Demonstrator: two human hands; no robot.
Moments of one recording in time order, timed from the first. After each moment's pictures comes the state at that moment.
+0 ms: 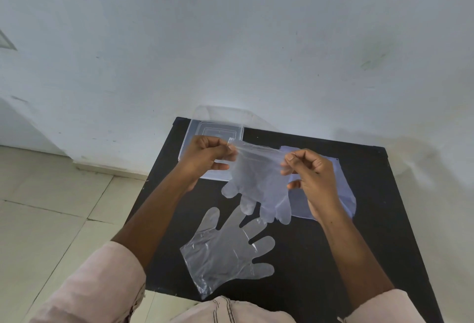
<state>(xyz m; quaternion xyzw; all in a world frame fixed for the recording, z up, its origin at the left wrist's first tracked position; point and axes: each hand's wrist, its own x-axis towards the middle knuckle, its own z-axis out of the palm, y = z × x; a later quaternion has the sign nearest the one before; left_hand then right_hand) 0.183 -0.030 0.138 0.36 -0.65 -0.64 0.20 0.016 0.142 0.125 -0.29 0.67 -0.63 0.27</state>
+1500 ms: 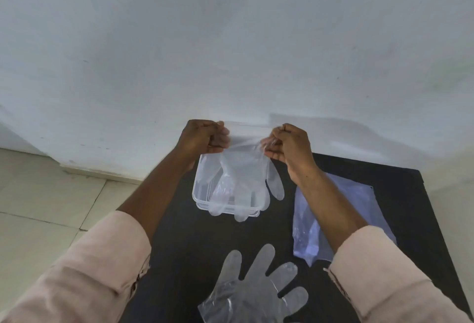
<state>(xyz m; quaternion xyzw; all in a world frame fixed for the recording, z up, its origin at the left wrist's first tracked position) 0.145 -0.227 0.108 0.41 -0.59 -0.68 0.19 -0.015 -0.089 0.119 -0.16 0.69 -0.60 0.37</state>
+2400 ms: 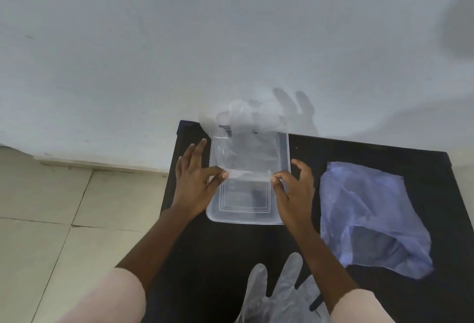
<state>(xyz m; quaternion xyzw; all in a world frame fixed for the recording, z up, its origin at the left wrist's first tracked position) 0.185 -0.256 -0.043 0.36 -0.88 -0.29 0.11 0.032 -0.089 -0.038 -0.30 0.89 -0.32 0.09</state>
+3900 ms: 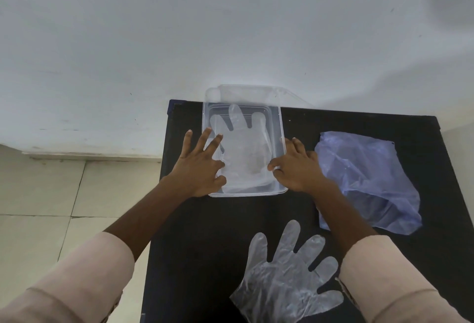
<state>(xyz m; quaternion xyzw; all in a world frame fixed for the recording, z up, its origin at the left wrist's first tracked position) 0.184 -0.249 -0.020 0.15 -0.97 -0.03 -0.19 0.007 -0.081 -0.003 -0.44 0.86 0.06 0.27</state>
